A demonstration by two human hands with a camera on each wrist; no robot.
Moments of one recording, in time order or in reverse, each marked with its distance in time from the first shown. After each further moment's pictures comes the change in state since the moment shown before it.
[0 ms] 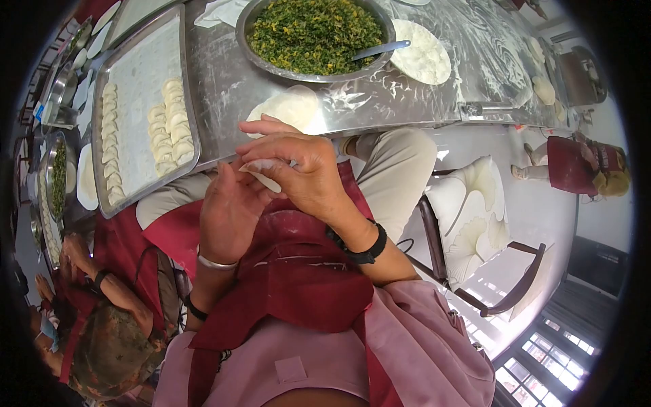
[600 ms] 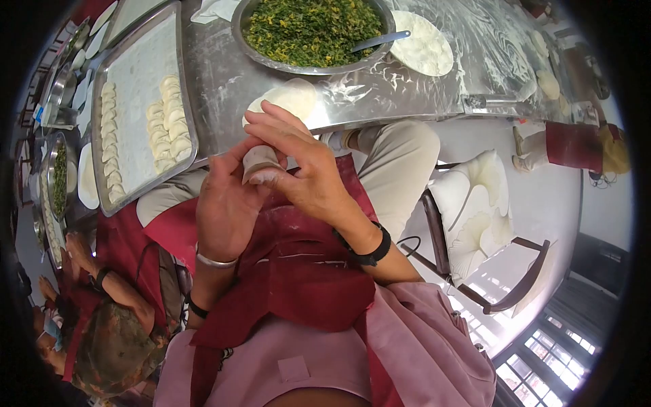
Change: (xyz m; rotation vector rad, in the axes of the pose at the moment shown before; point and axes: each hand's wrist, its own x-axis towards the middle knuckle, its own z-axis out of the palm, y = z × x) left_hand 0.002 -0.004 0.000 -0.040 0.004 0.012; right_hand -0.015 -0.004 0.002 -0.053 0.056 0.092
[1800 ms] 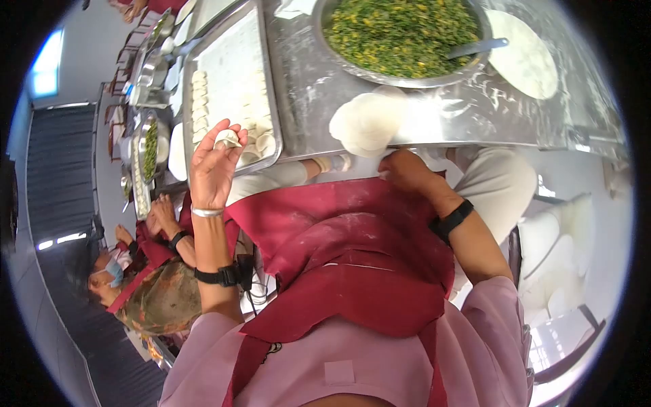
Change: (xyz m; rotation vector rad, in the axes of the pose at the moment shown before) left_hand 0.013 0.126 -0.090 0.589 0.371 0.193; right_hand -0.015 0.198 -0.017 -0.396 -0.692 0.280
